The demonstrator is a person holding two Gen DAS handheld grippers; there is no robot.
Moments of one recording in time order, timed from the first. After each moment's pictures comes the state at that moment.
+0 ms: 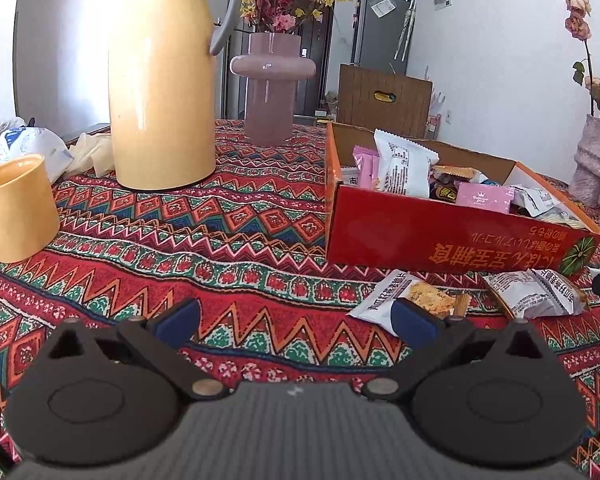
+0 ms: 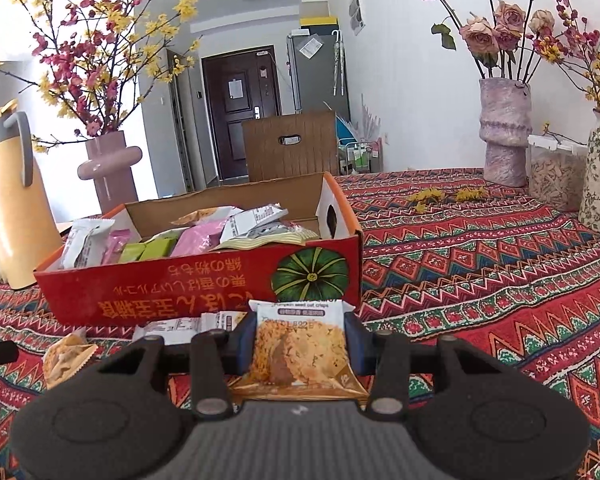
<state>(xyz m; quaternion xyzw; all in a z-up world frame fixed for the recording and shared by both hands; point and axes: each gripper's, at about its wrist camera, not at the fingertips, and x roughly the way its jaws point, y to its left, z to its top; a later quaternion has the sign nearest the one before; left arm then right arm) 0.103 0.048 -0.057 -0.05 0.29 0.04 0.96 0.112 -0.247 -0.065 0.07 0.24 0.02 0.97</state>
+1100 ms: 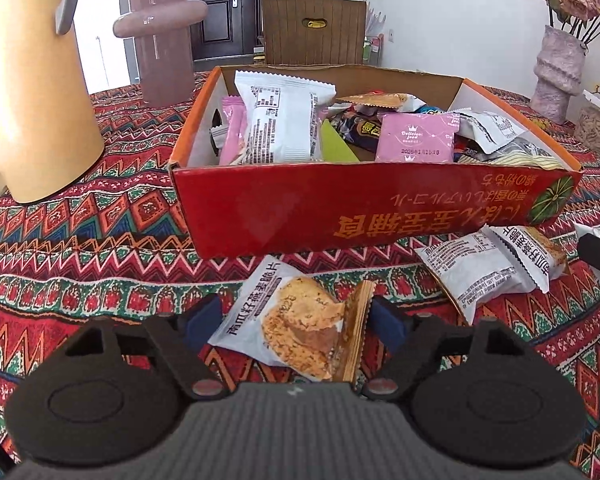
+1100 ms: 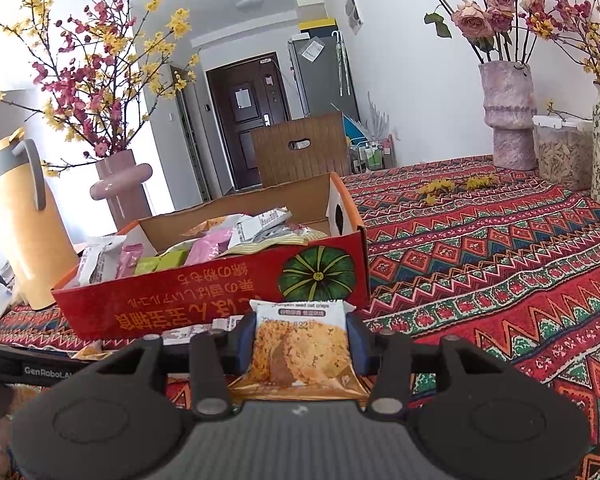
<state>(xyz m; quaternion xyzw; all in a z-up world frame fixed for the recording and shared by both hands) 0.170 -0.016 -0.063 0.01 0.38 -0.04 0.92 0.108 -0.258 -0.068 0.11 0.23 0.04 0.97</state>
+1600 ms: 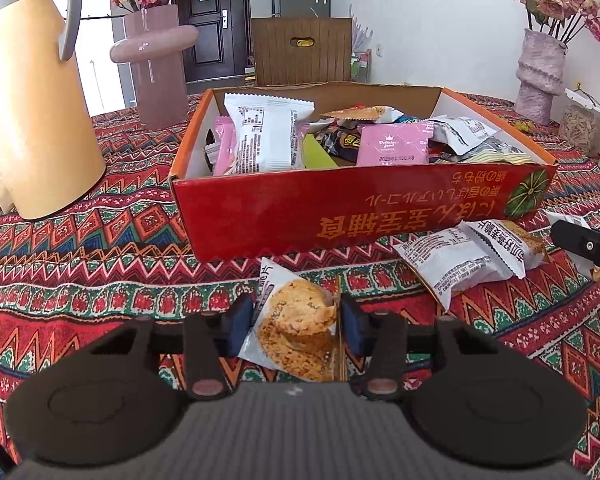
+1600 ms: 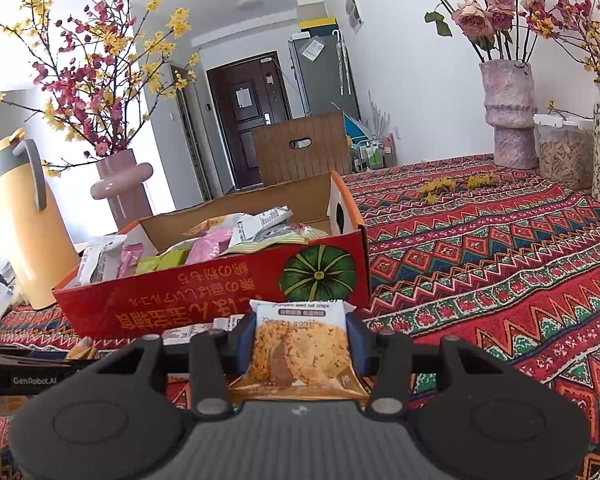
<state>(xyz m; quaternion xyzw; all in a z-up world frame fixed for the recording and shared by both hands) 0.146 -0.024 -0.056 0.03 0.35 -0.06 0.93 0.108 -0.257 -0.068 0.11 0.23 0.04 0.97</state>
